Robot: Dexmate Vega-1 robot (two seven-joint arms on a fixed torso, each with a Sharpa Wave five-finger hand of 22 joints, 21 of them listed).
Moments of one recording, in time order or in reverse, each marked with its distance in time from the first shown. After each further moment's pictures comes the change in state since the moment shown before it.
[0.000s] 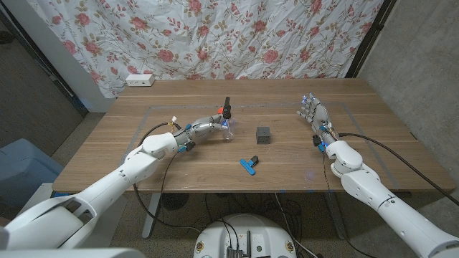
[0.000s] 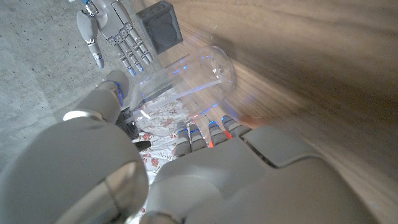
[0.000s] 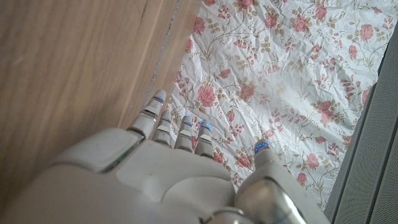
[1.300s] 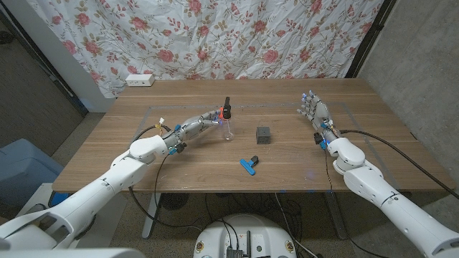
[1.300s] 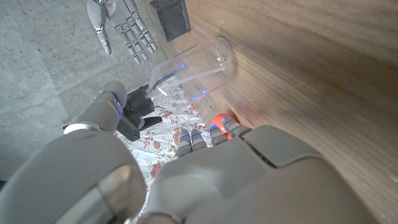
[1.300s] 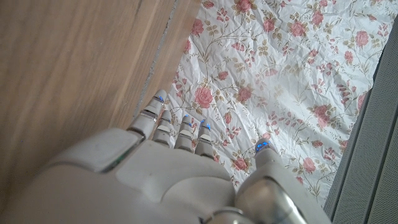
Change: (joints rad) left arm 0.123 0.100 -0.079 -0.168 -0.078 0.036 0.039; left_hand -0.123 0.020 0.024 -0.001 -0.008 -0.123 -0.007 -0.075 -0.008 -0.116 -0.001 -0.040 -0.005 -0.102 0.013 -0.020 0.000 -0.027 -0.001 -0.012 0.000; right arm 0.003 -0.025 0.003 -0.023 0.001 -0.016 0.010; right_hand 0.008 -0.003 0.004 0.004 0.000 0.000 0.000 0.000 0.000 0.000 0.000 0.000 0.000 0.000 0.000 0.000 0.009 0.000 0.000 0.000 0.000
